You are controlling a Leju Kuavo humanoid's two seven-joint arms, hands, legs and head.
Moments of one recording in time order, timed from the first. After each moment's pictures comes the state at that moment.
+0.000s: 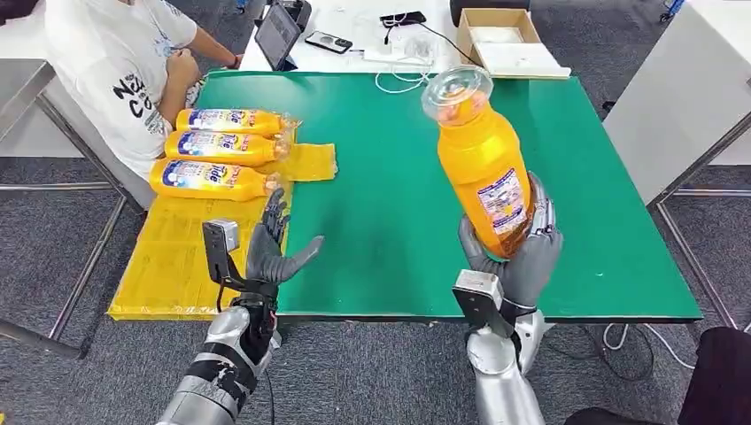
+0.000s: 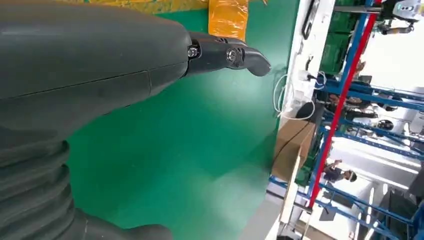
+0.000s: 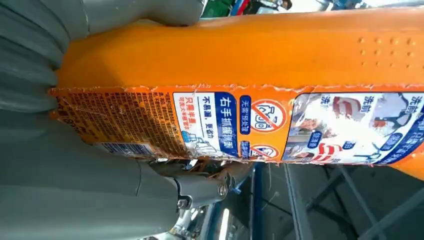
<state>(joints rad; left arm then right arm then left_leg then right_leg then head) -0.37 -0.26 -0.09 -0.95 0.09 -0.05 -0.47 -0.14 0.25 0.04 -1.50 0.51 -0.69 -0.70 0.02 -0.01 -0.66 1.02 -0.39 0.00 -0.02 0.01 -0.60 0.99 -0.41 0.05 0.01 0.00</state>
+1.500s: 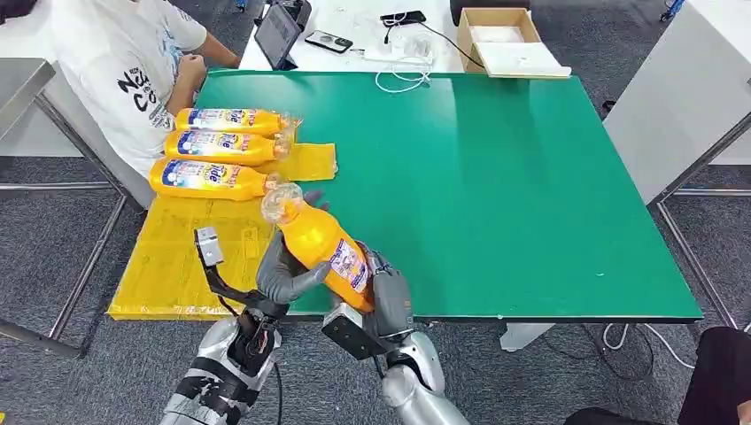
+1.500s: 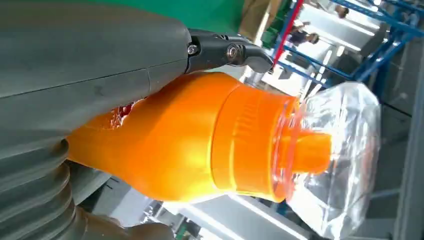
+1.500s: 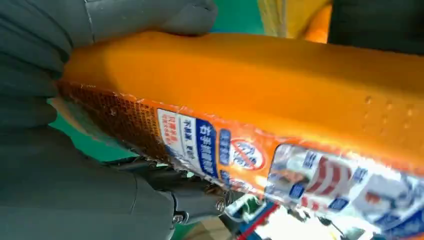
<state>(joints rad) -0.28 -0.21 -0.25 -1.12 0.43 -0.49 -0.36 -0.26 0.32 0.38 -0.80 0.56 -0.53 -0.56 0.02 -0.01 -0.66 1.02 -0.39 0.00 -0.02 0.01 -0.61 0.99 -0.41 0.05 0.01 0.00</state>
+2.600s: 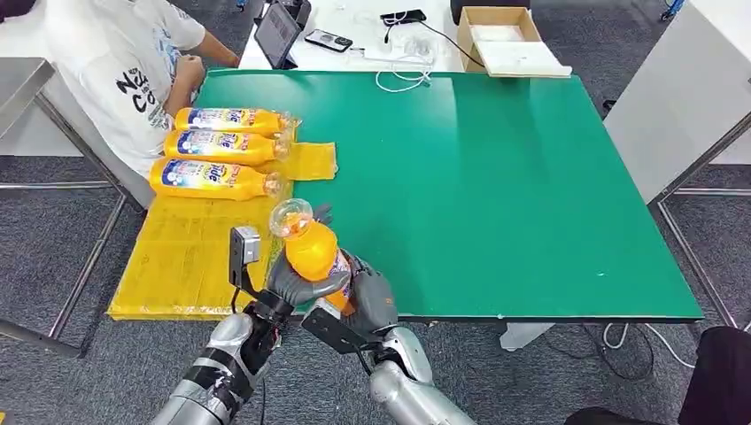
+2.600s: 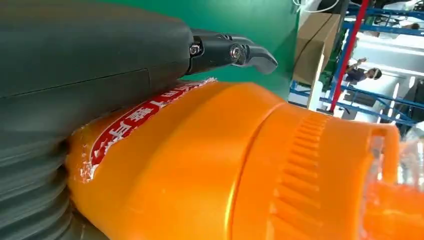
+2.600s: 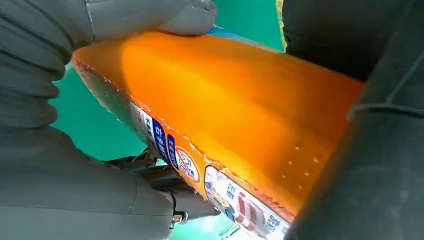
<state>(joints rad) -0.36 -0.18 -0.32 -0.93 0.20 -0.30 -0.40 -0.37 0.34 0.52 -0.61 0.50 -0.53 -0.47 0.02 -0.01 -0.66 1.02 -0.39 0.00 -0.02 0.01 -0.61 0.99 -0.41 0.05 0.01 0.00</state>
